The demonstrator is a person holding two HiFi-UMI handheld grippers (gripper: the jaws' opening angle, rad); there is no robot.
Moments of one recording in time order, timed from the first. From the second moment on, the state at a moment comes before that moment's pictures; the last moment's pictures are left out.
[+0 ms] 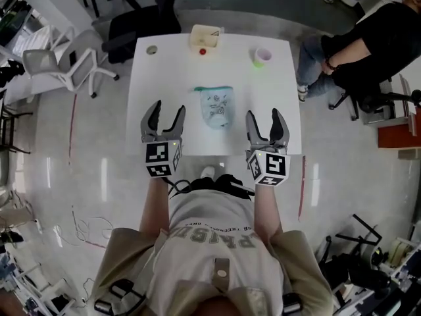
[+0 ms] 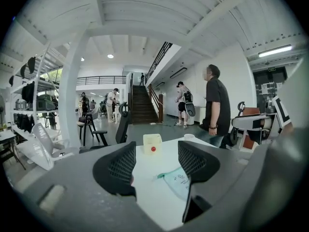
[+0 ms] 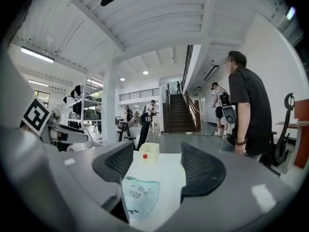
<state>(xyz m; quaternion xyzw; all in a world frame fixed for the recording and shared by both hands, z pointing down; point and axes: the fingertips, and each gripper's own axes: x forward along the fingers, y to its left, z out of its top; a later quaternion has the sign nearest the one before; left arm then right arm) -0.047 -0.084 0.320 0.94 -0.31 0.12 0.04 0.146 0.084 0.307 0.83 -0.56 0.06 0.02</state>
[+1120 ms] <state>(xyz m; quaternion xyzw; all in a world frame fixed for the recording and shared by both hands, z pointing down) 0.052 -0.096 0.420 0.89 -0.39 0.21 0.14 0.244 -0.003 0.398 0.68 -0.71 0.16 0.09</state>
